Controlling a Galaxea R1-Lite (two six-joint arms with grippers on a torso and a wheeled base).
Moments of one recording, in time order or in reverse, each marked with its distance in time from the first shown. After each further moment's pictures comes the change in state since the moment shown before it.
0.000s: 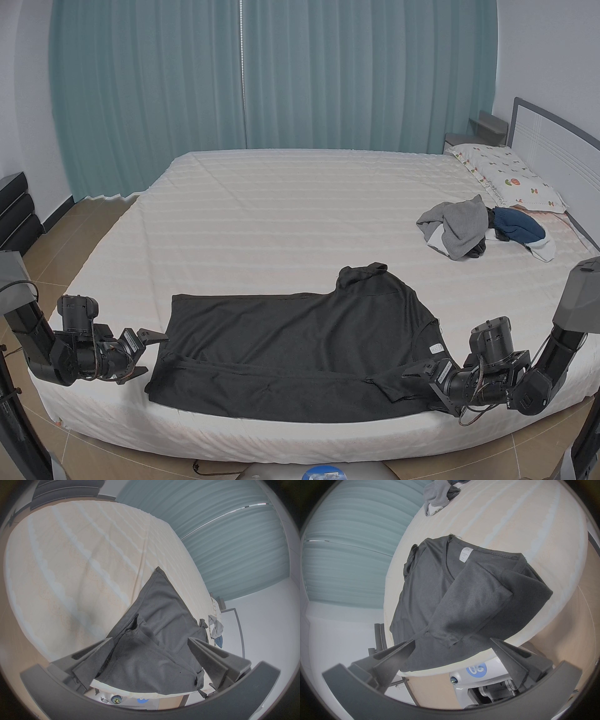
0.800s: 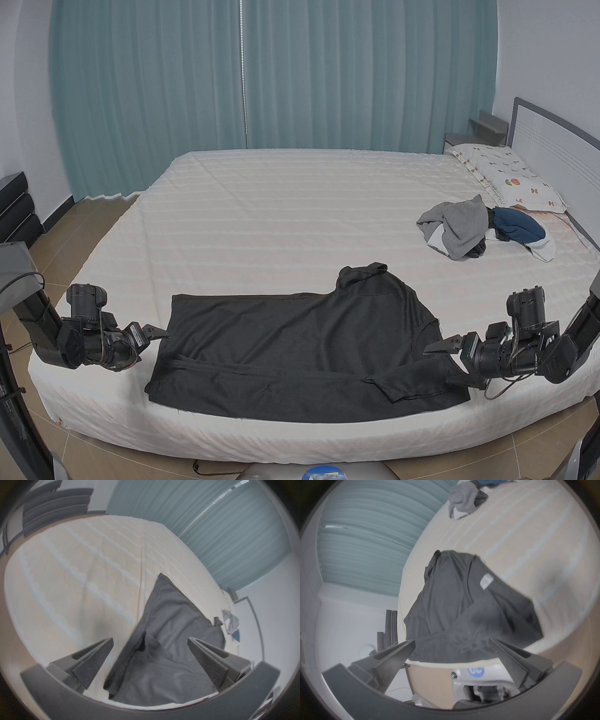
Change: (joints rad) left arm -0.015 0.009 -0.132 0.154 0.103 0.133; right arm -0.176 -0.170 -0.063 0.201 0.270 -0.224
